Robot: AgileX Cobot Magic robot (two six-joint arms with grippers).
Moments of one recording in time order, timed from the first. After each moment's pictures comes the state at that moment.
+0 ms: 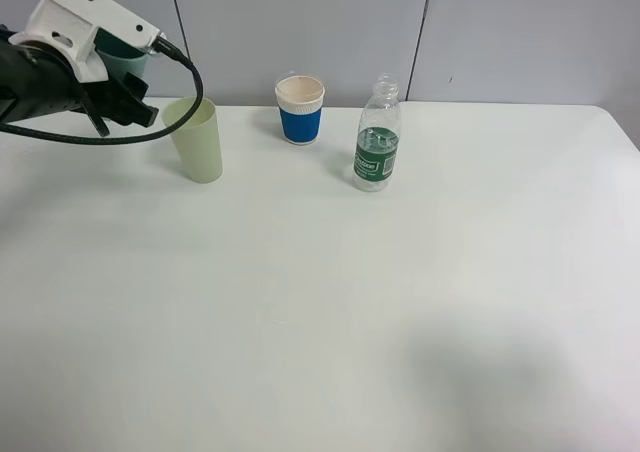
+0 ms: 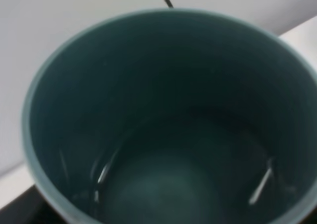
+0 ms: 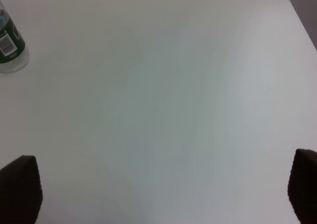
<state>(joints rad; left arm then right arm) -0.29 1.58 -0.76 -0.88 -0.49 1.24 0.02 0.00 -0.50 -0.05 1.07 0.09</state>
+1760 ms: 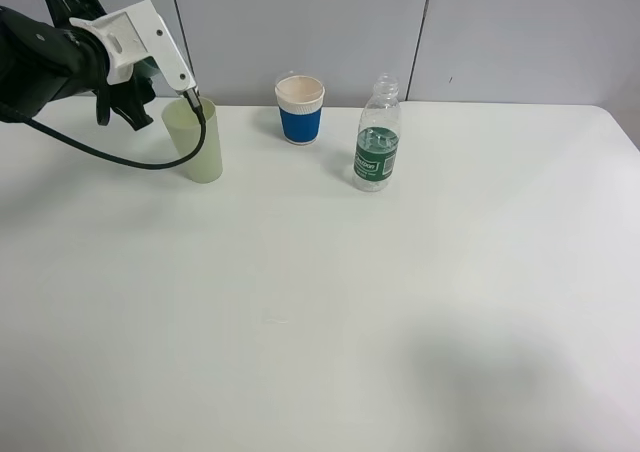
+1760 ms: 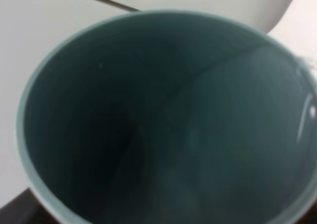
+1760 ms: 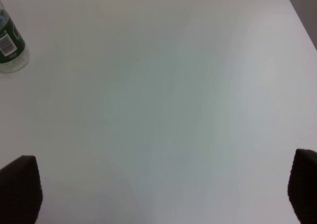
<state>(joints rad) -0.29 1.74 -0.91 -0.91 -0.57 1.88 0.02 0.00 -0.50 -0.05 1.07 0.09</state>
